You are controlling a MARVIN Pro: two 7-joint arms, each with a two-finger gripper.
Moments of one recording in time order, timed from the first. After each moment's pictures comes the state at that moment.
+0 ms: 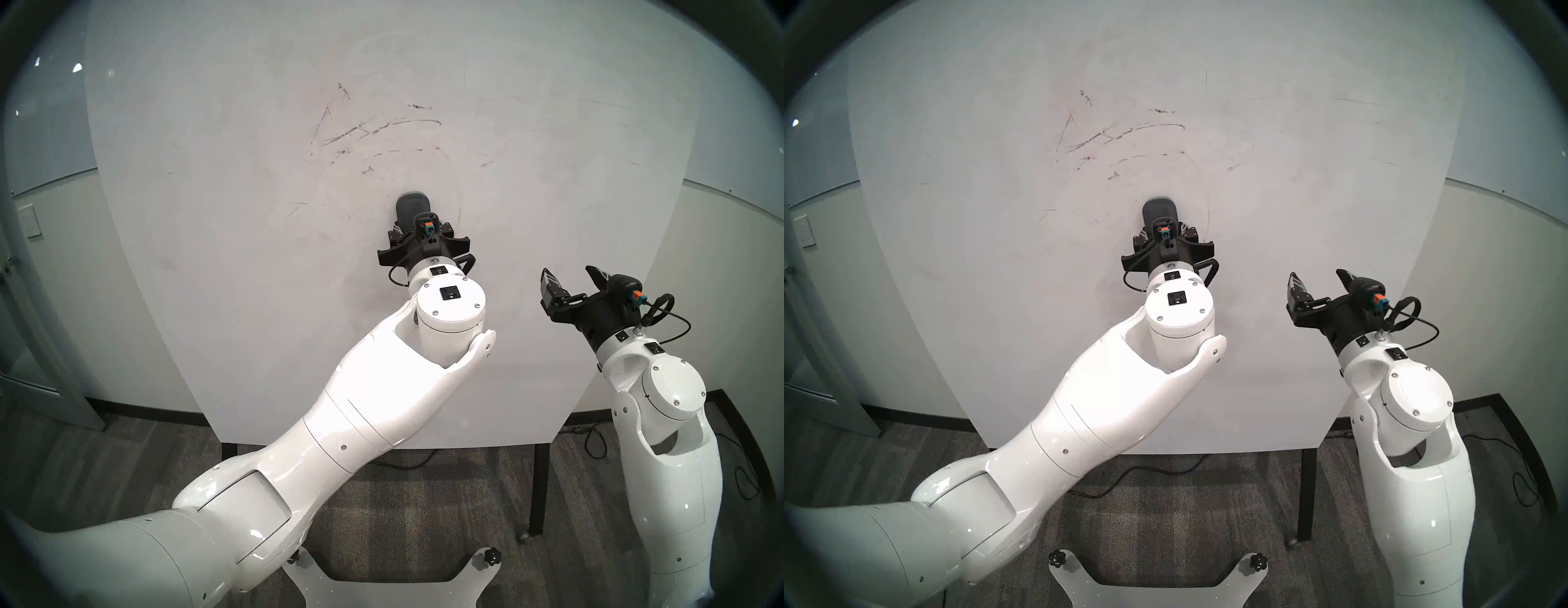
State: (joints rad) left arm 0.93 -1.60 -0.79 -1.54 -0.39 0.19 0.98; right arm -1.70 -1.20 1.74 -2.14 0.31 0.28 0.04
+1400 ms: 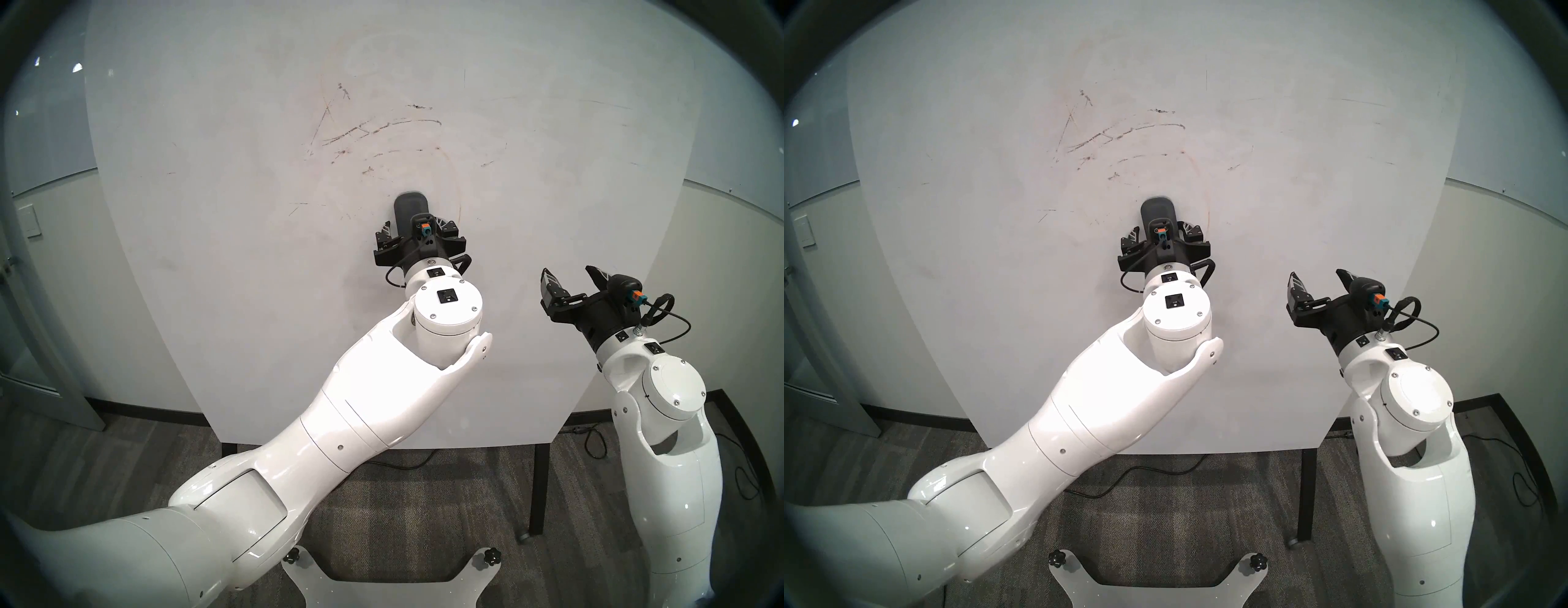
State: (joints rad) left arm 0.93 -1.59 -0.78 -1.53 -0.39 0.17 0.99; right arm -1.70 -1.20 1.74 -2.14 0.31 0.28 0.04
